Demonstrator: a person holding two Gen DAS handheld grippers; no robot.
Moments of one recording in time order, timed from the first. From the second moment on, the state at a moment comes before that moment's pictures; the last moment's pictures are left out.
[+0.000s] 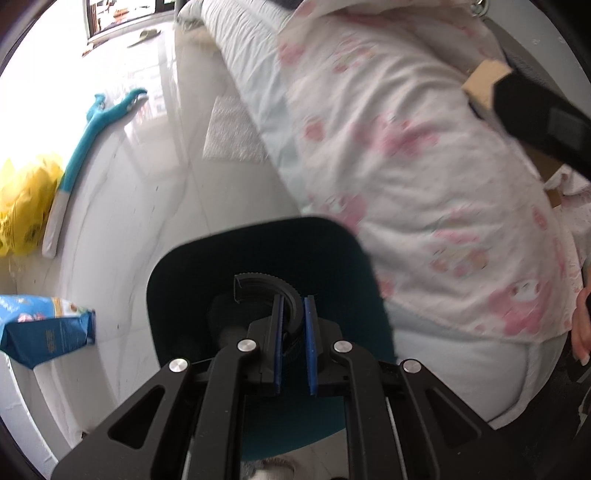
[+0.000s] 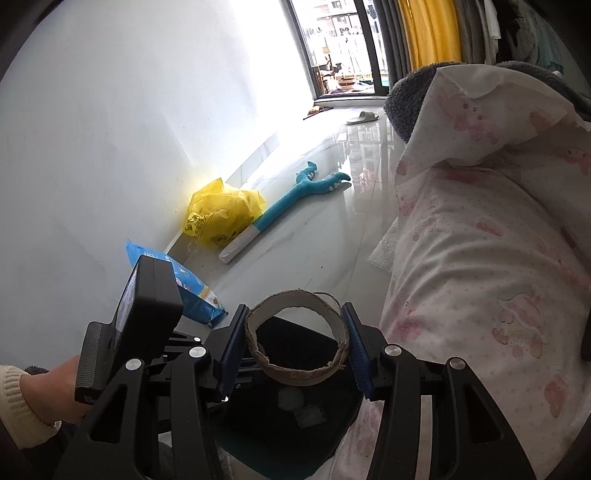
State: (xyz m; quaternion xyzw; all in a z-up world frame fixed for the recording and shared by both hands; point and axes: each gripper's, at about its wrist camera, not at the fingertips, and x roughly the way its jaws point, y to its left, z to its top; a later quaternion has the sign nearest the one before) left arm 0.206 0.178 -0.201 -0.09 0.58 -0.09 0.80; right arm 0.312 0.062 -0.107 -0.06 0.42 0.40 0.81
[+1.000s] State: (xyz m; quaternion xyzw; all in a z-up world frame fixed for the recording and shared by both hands) left arm 0.176 0.250 -0.168 -0.13 0.54 -0.05 0.83; right arm 0.313 0.120 -0.188 -0.12 0.53 0.38 0.75
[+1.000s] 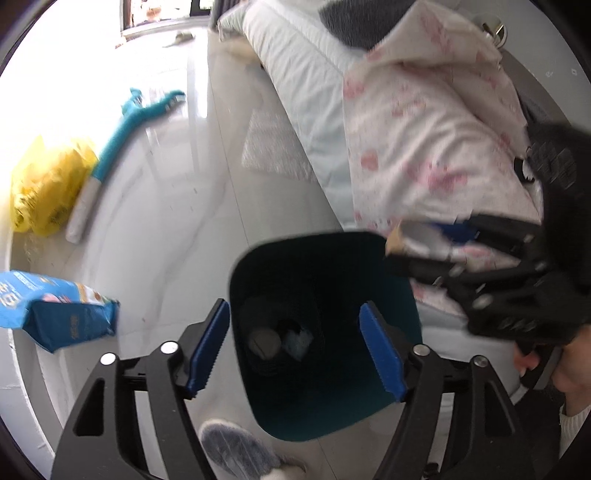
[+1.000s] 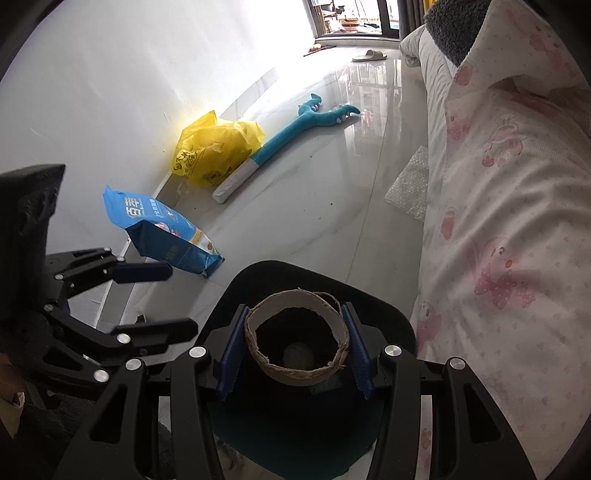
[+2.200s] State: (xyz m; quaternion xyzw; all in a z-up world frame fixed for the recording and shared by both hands) left arm 0.168 0.226 -0.029 -0.09 0.25 0.00 0.97; right arm 0.289 0.127 -0.217 -0.20 0.55 0.38 0.72
